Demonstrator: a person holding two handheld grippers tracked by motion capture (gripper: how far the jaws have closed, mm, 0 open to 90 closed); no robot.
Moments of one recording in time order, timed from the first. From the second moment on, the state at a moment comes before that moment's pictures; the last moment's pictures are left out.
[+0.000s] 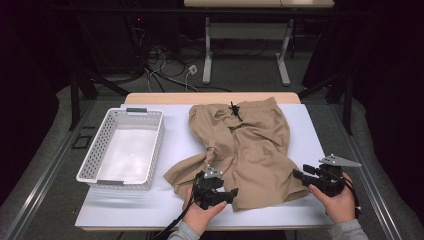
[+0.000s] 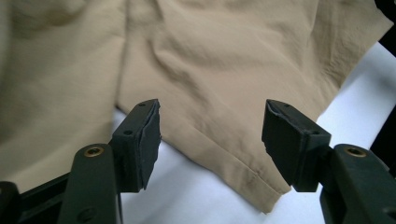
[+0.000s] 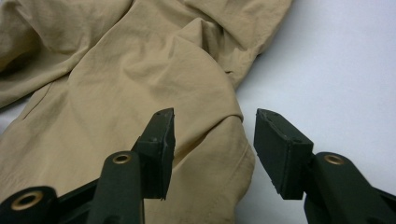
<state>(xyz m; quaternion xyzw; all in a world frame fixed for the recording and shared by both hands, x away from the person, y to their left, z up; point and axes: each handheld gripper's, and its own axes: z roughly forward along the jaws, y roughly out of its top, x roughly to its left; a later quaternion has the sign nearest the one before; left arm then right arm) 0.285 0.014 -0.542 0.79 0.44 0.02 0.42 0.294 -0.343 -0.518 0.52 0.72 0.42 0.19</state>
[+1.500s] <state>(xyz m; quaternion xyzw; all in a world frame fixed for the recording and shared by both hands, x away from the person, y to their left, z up) 0.251 0.049 -0.540 0.83 0.40 0.03 0.40 0.285 -0.350 -0.533 0.55 0.71 0.41 0.16</state>
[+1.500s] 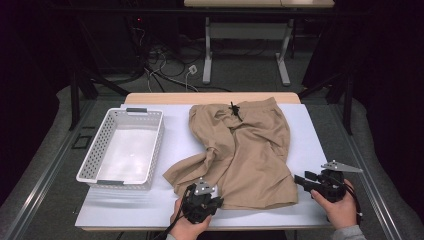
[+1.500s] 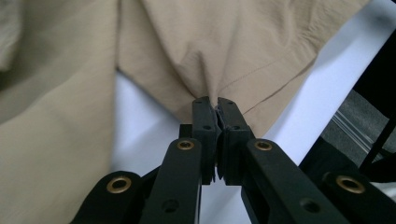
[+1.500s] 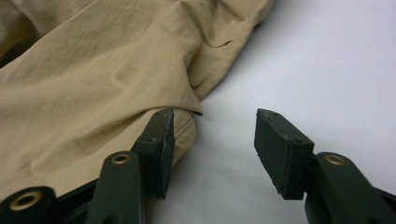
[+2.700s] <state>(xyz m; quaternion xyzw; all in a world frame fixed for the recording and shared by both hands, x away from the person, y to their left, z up) 0.261 0.087 -0.536 0.80 0.44 0.04 0.41 0.270 -0.297 -0.554 0.52 0.76 0.38 0.10</state>
